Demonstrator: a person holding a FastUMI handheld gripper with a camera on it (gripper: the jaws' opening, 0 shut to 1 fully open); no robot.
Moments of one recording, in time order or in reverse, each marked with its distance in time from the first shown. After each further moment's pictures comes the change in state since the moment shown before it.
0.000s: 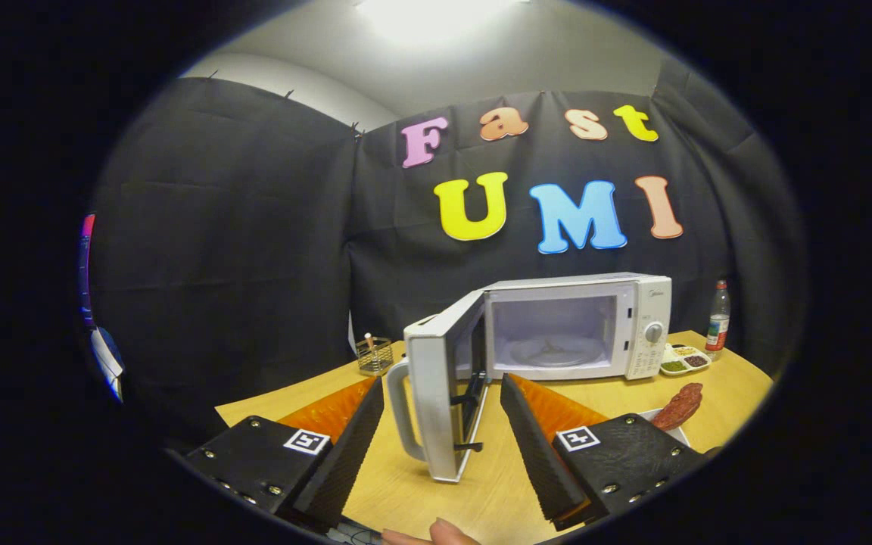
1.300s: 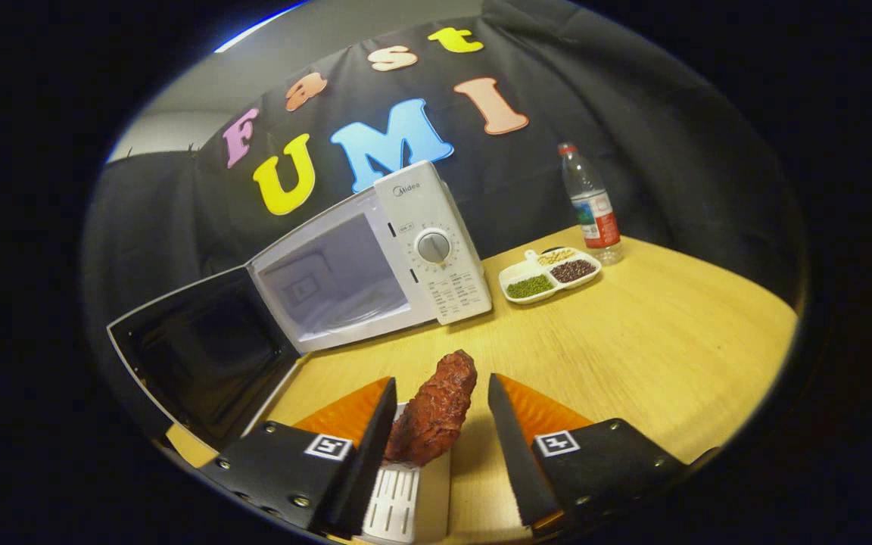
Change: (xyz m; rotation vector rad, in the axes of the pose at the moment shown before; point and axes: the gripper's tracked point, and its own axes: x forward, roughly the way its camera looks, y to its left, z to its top) arm 0.037 -0.312 -0.126 0.414 0.201 -0.244
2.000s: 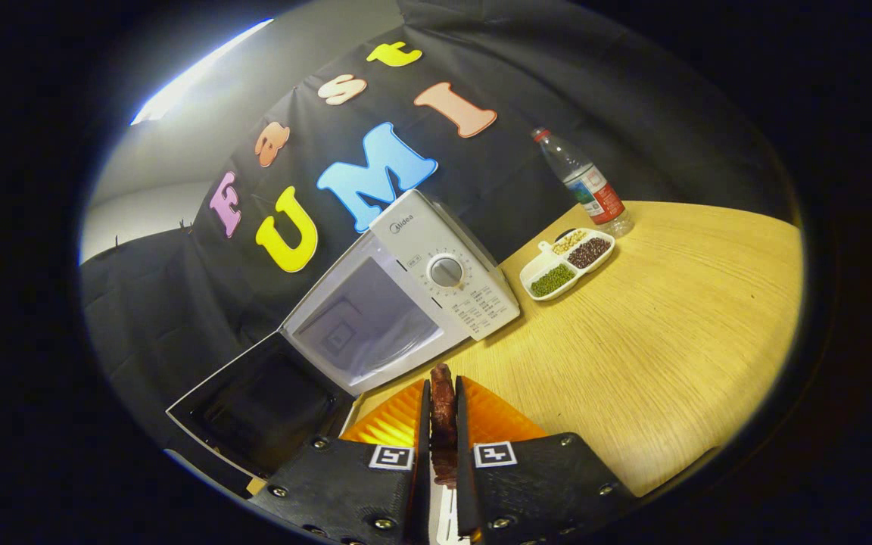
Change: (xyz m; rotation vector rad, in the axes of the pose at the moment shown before) arm -0.008 0.027 0.031 0.206 -0.054 0.088
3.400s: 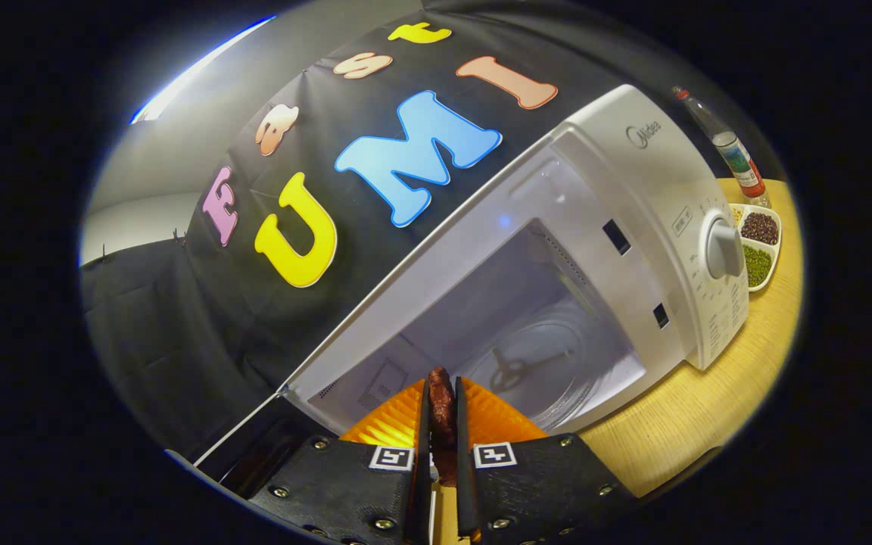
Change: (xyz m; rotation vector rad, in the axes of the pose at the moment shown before) arm 0.245 0.153 -0.003 0.068 -0.061 0.031
